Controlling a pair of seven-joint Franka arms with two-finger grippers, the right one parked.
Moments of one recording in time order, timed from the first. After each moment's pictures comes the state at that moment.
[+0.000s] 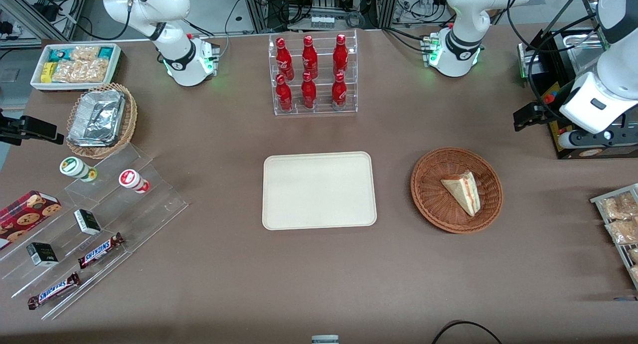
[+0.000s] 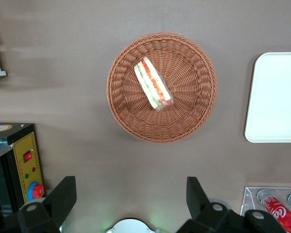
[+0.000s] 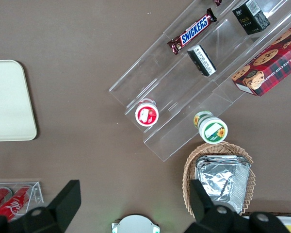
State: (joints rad) arm 0.01 -0.01 -0.11 -1.64 0.01 1.50 -0.10
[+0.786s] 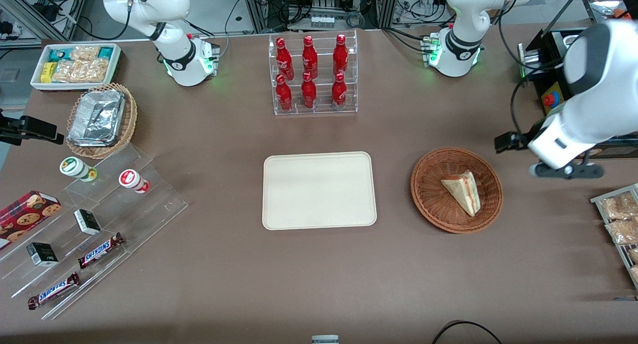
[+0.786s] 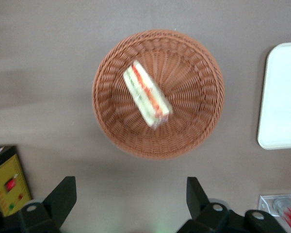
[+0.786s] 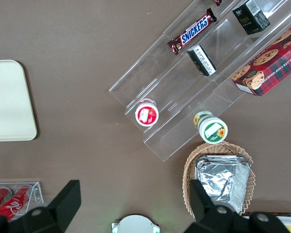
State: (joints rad) arm 0.00 0.10 -0.11 -1.78 0.01 1.72 -0.05
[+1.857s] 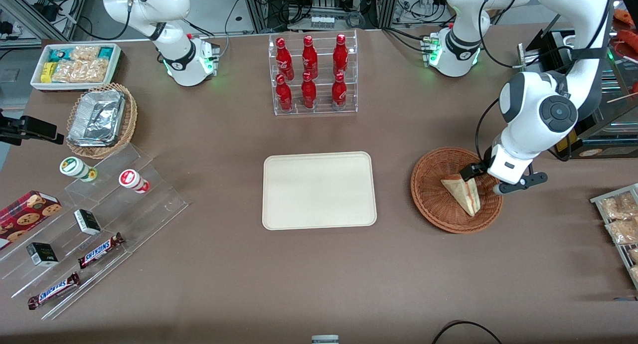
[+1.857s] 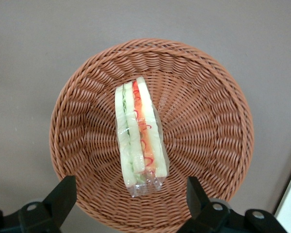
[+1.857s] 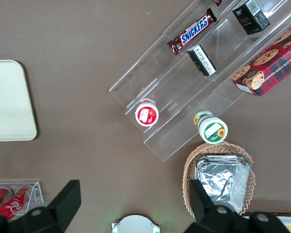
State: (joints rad) arm -0.02 0.10 -0.11 -2.20 0.01 2.30 -0.51
